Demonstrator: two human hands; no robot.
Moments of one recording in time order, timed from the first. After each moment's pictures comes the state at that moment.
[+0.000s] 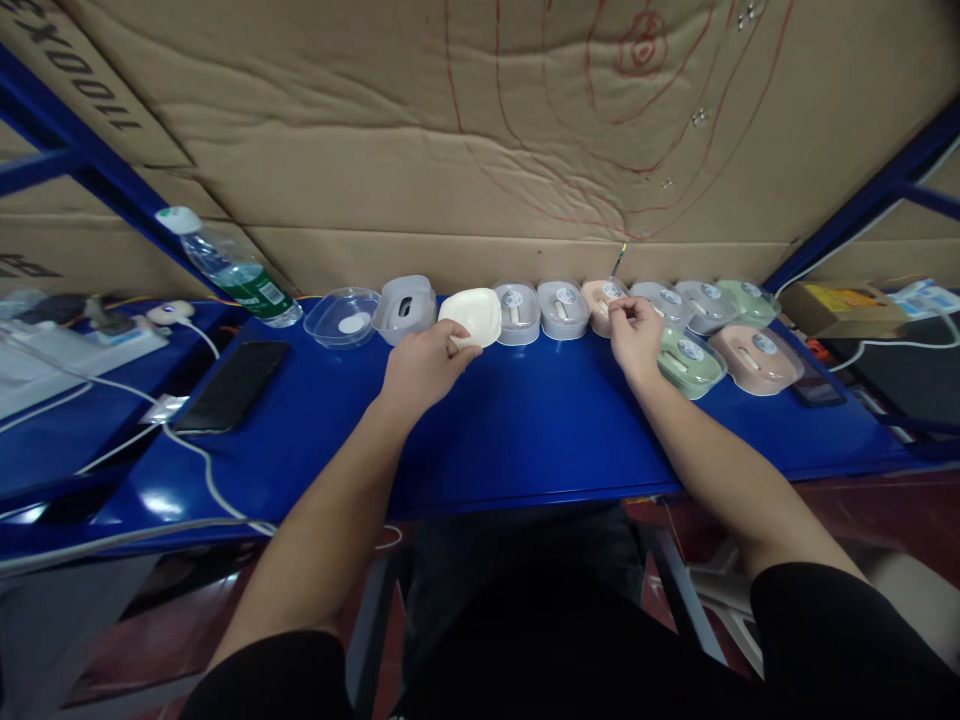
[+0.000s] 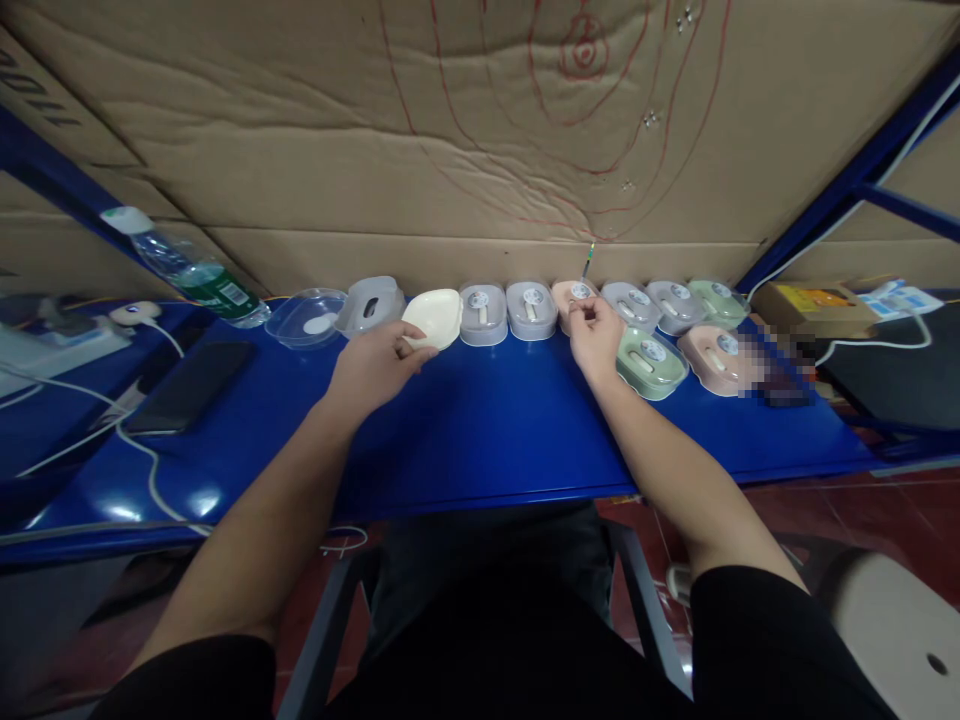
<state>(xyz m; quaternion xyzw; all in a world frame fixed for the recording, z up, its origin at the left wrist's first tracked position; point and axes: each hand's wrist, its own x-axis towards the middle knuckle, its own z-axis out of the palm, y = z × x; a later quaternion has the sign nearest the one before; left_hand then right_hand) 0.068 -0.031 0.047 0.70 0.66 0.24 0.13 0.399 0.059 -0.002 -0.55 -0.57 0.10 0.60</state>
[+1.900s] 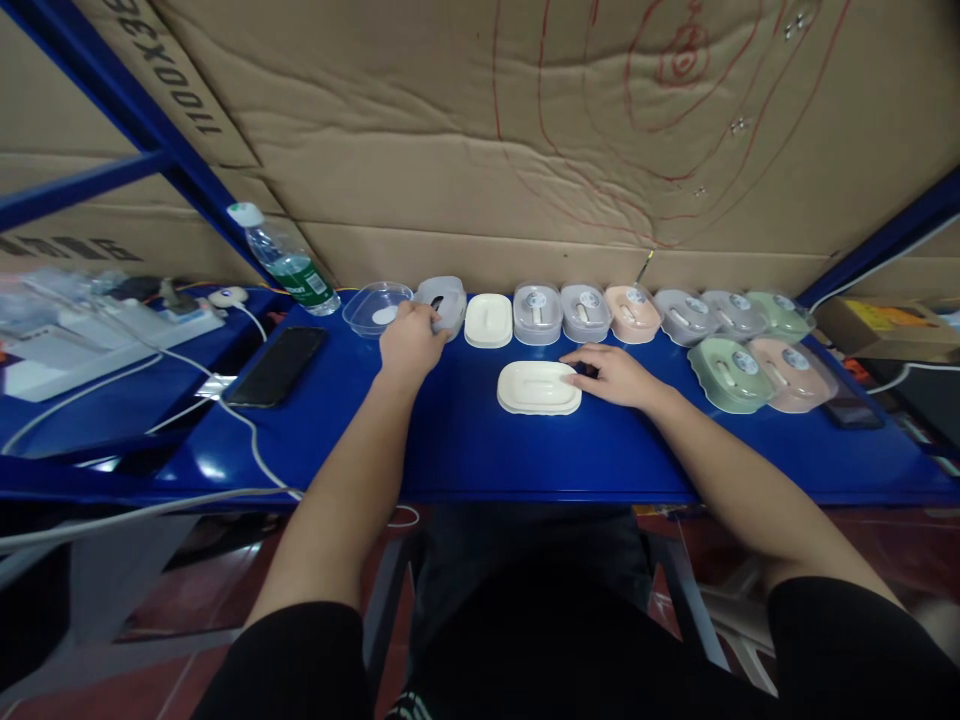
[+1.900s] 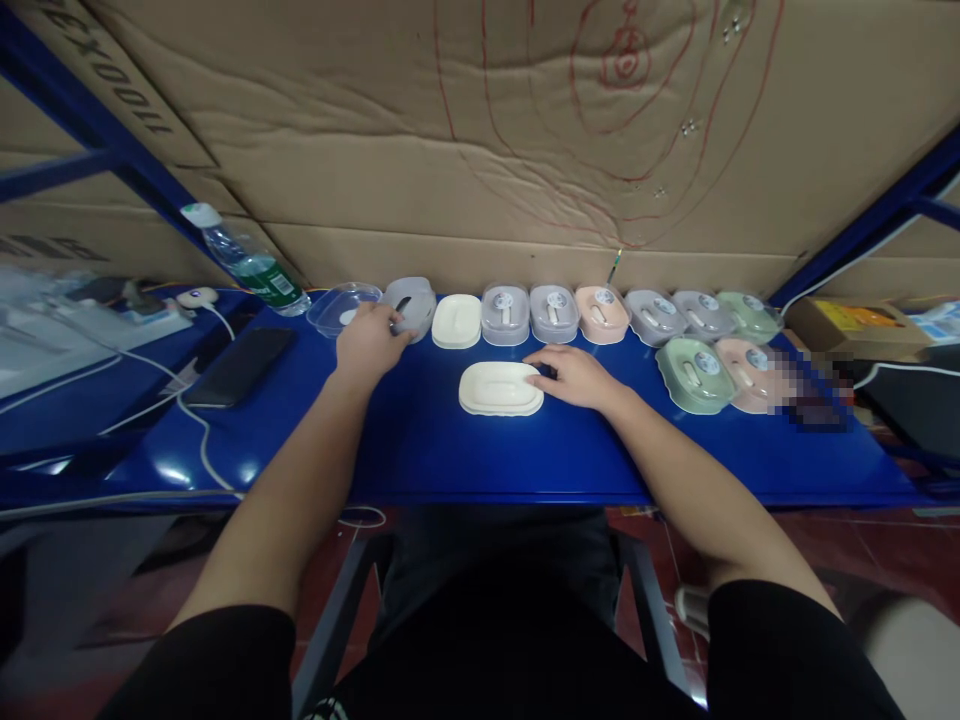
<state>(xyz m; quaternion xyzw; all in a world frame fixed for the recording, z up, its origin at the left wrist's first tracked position) 0.020 -0.004 0.033 0.60 0.77 0.21 0.03 0.380 0.019 0.007 -0.31 -0.90 0.19 0.24</state>
